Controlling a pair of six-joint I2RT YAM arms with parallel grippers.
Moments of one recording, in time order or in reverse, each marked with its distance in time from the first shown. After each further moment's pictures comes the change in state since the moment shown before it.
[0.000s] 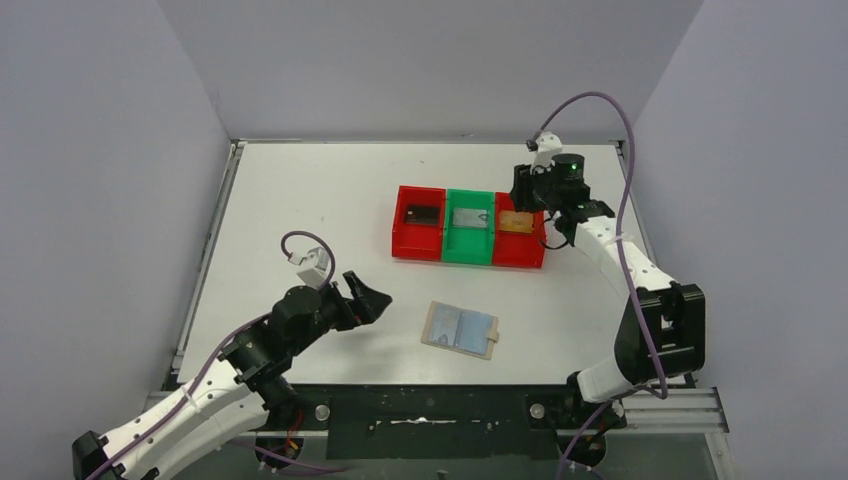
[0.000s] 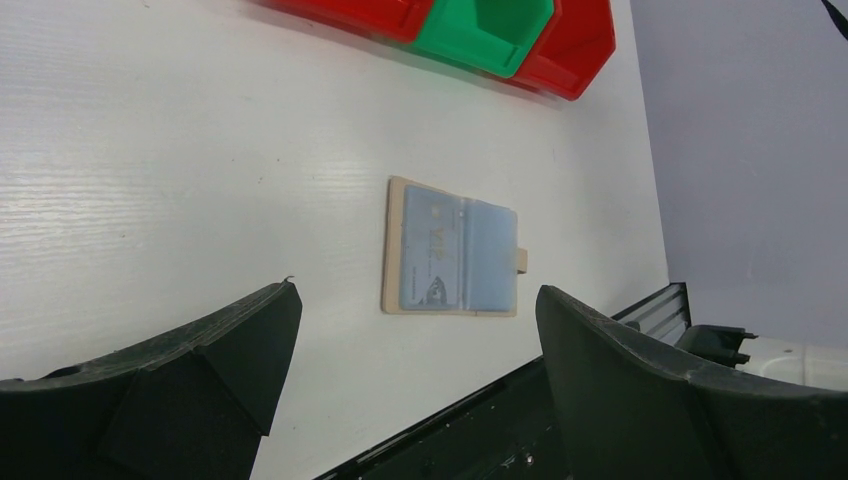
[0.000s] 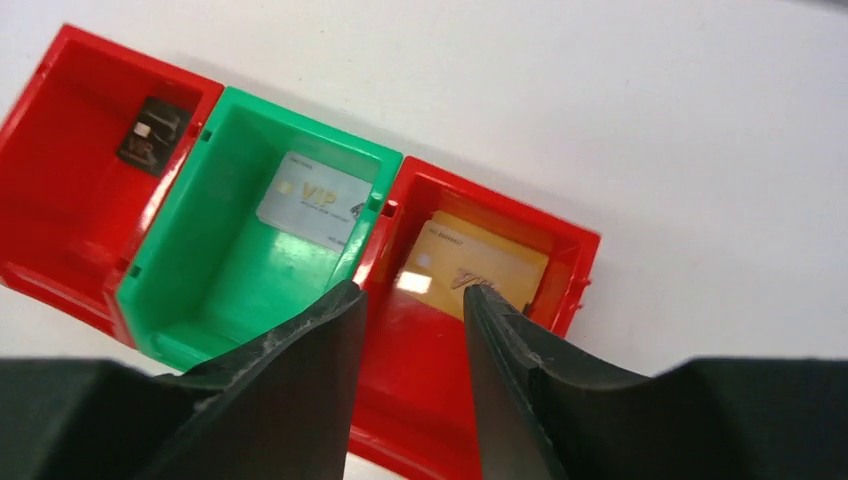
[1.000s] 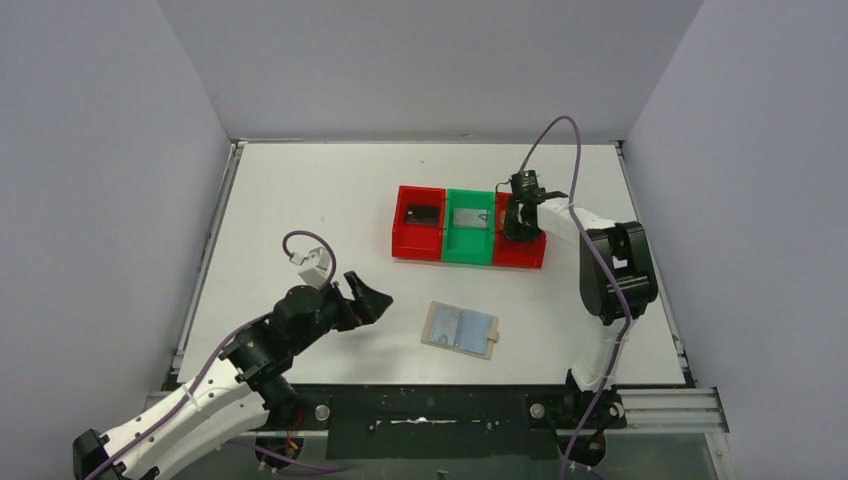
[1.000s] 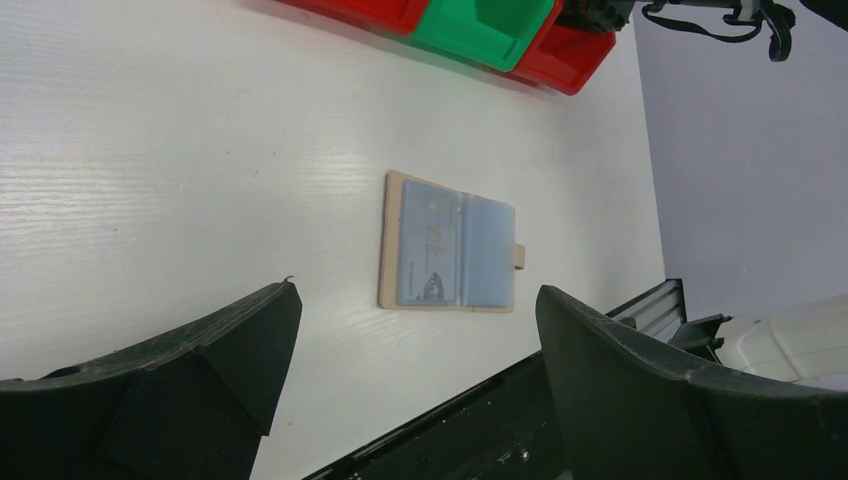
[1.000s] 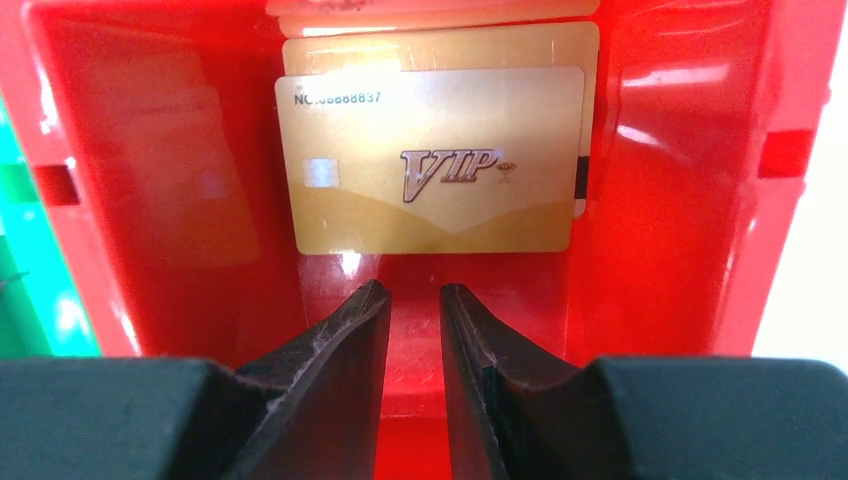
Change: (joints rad) left arm 0.000 0.011 0.000 0.001 0.013 -0.013; right arm 0.068 0.407 0.175 -0.322 0.298 0.531
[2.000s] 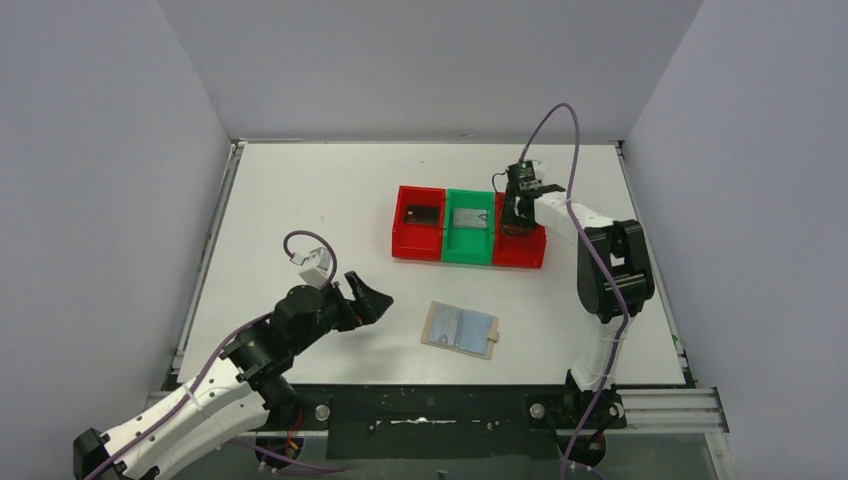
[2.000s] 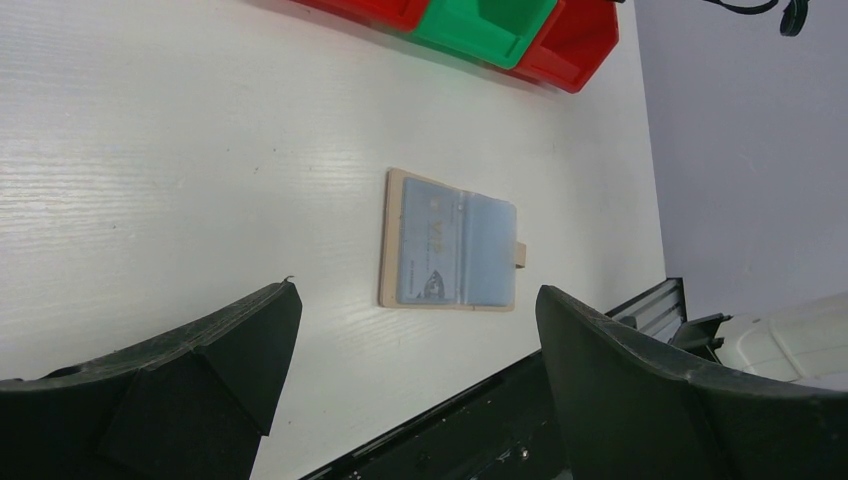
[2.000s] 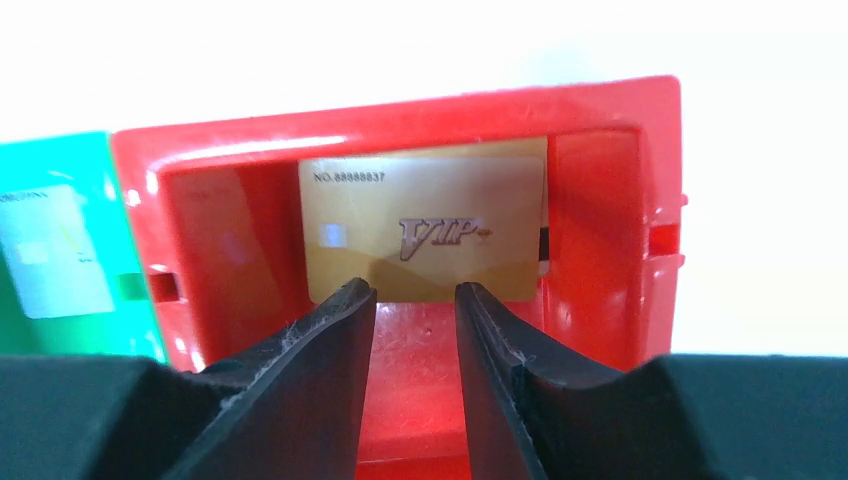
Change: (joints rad) left arm 0.000 0.006 0.000 0.000 0.002 -0.005; right arm 0.011 0.032 0.066 0.025 0.112 0.007
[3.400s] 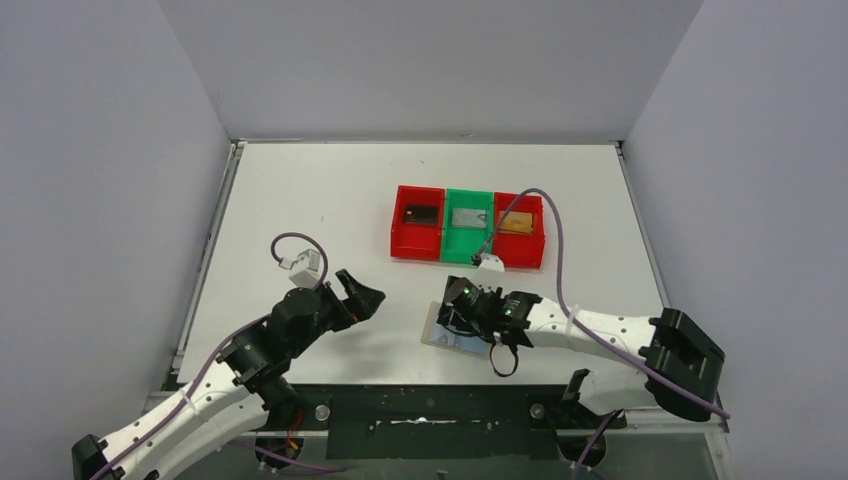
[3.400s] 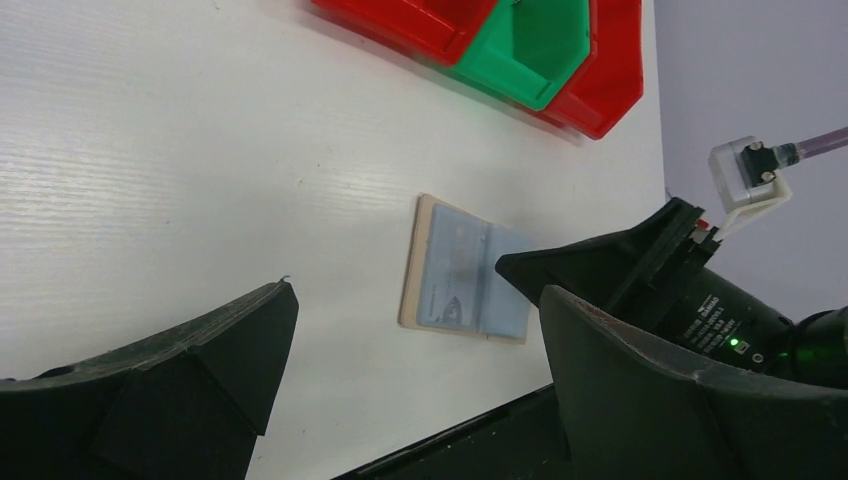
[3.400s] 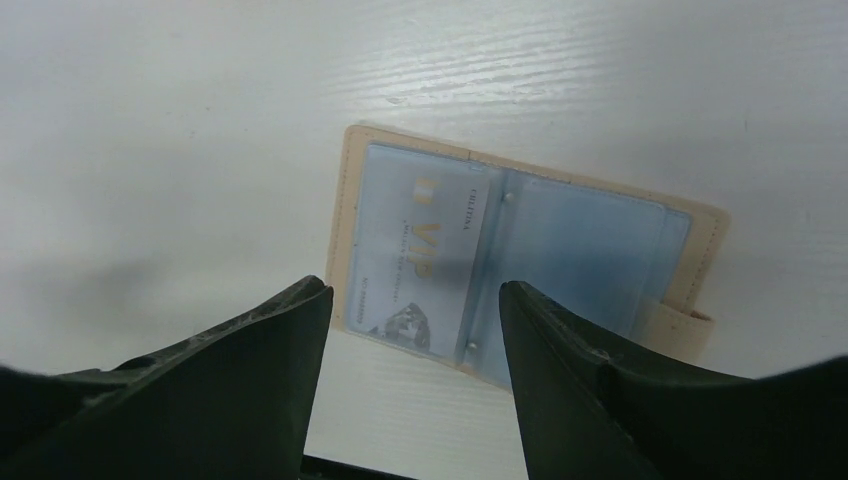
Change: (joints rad) left arm 0.006 -0.041 -0.009 -0.049 -0.095 -0.056; right arm 0.771 -0.665 -0.608 -0.005 0.158 0.701
